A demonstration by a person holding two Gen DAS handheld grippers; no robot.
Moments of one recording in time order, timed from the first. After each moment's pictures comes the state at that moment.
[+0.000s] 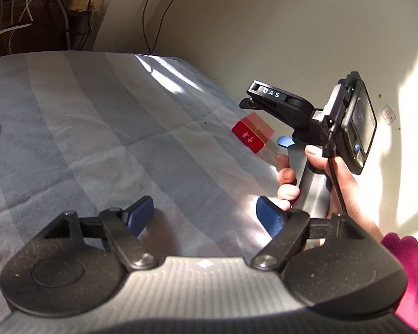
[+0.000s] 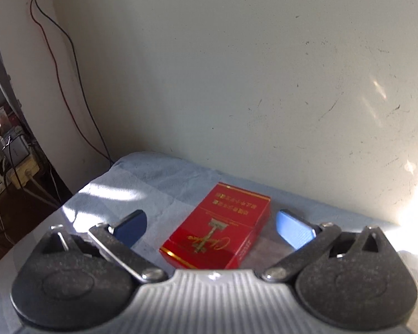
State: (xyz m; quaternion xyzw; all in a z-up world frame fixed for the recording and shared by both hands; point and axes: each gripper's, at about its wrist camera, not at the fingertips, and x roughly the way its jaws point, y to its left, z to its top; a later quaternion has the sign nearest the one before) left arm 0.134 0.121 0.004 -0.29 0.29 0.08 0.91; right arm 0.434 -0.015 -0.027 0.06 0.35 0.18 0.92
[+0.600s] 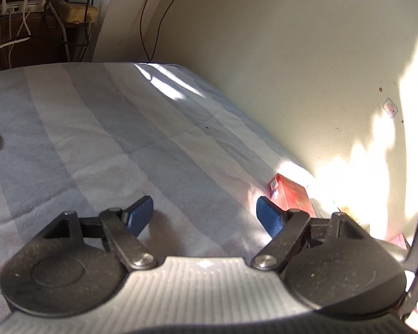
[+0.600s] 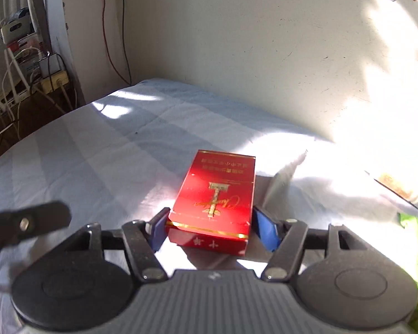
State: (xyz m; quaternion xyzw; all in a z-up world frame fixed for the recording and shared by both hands) left arm 0.137 0.115 0.006 -0.26 0.28 0.09 0.92; right arm 0.267 -0.080 -0.027 -0.07 0.38 0.20 0.90
